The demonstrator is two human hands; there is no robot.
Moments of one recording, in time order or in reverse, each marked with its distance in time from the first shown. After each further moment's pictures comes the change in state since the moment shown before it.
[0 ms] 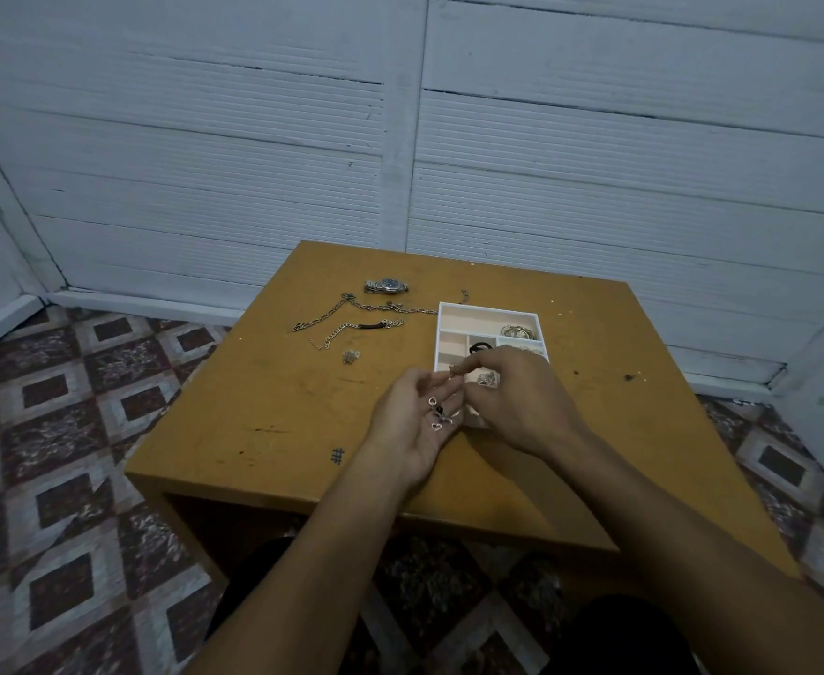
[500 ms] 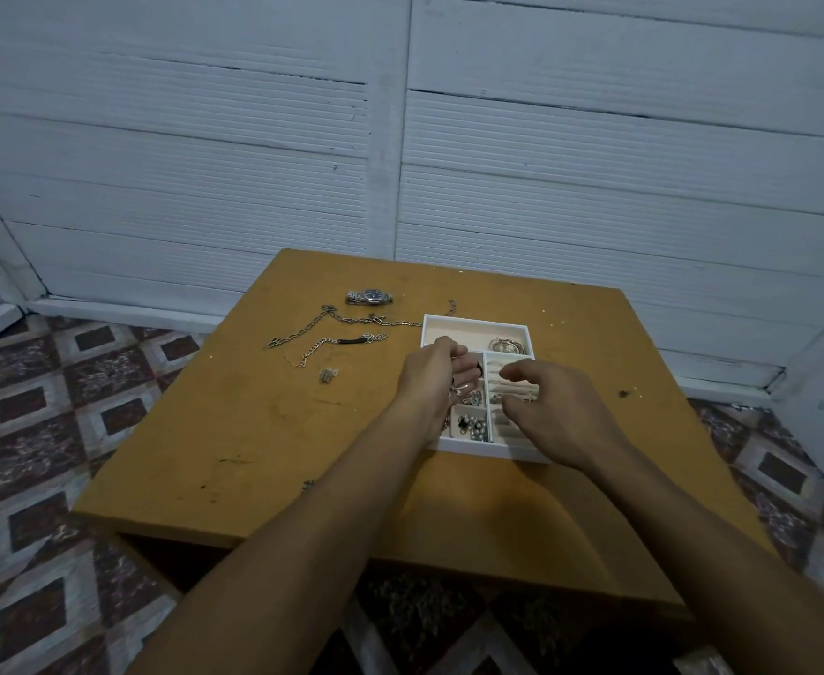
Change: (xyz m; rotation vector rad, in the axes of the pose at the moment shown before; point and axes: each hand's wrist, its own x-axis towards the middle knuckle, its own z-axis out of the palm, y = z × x) left_hand 0.067 0.006 0.053 0.343 0.015 0.165; right_hand 0.017 0.056 -0.019 -0.016 -0.022 0.138
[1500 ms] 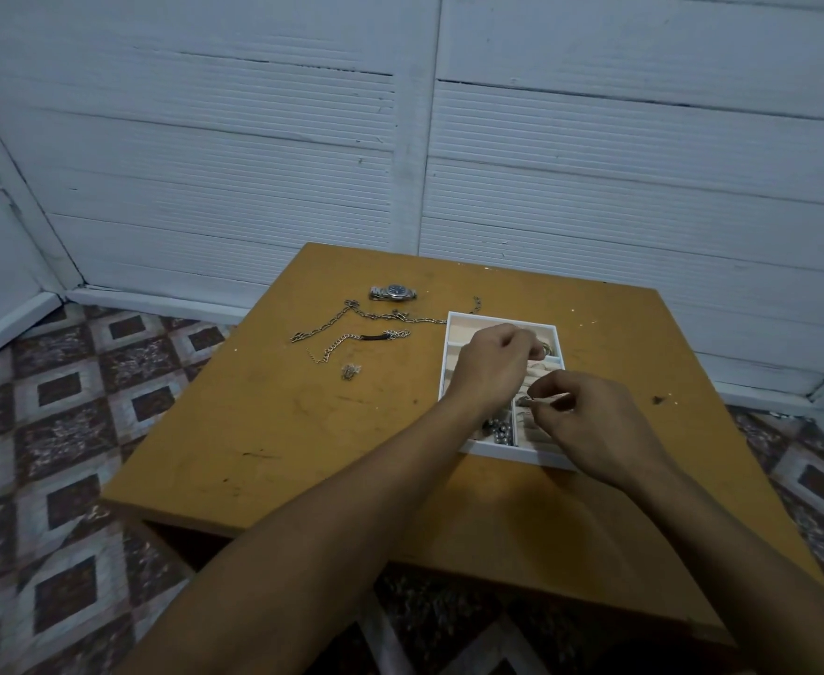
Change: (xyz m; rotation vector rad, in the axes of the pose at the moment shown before) left_hand 0.001 0.003 0.024 0.558 -0.100 0.298; right_hand -0.002 0.008 0.002 0.070 -0.009 0.005
